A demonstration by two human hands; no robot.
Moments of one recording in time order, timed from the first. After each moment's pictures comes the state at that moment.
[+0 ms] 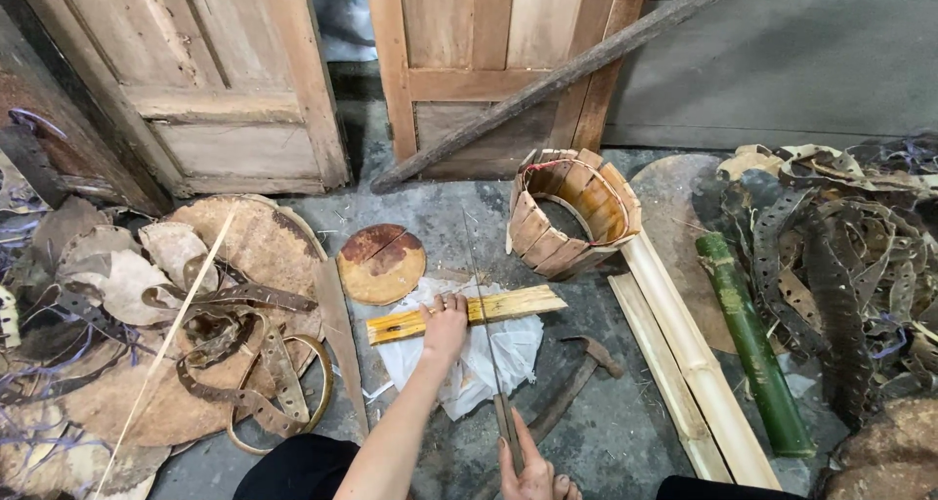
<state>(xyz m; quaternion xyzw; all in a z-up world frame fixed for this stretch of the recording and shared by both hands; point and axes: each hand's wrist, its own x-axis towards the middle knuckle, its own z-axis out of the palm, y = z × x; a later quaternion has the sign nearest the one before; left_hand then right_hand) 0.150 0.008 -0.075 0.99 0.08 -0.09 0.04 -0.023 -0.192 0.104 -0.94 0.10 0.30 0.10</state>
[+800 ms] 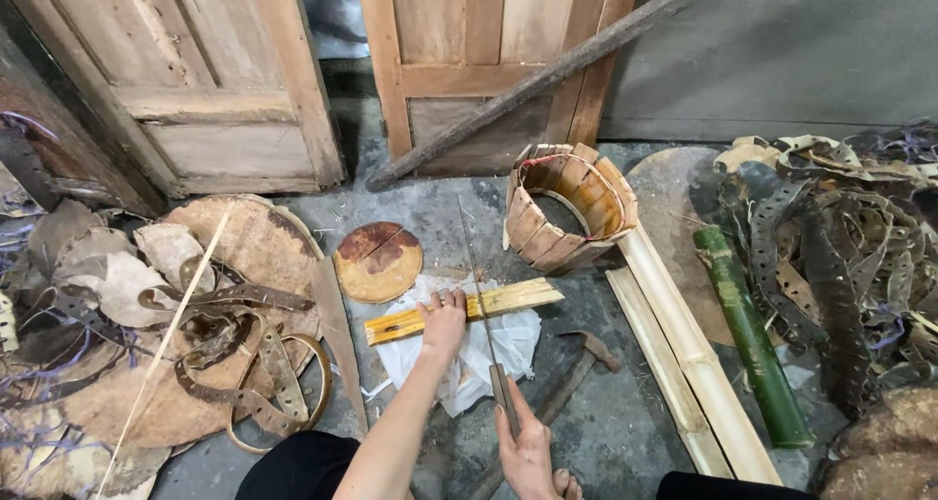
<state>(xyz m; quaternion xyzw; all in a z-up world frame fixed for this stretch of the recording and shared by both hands) 0.155 0.007 -0.094 0.99 0.09 -0.08 0.02 0.014 -0.196 0.090 -0.81 0.11 0.30 0.49</state>
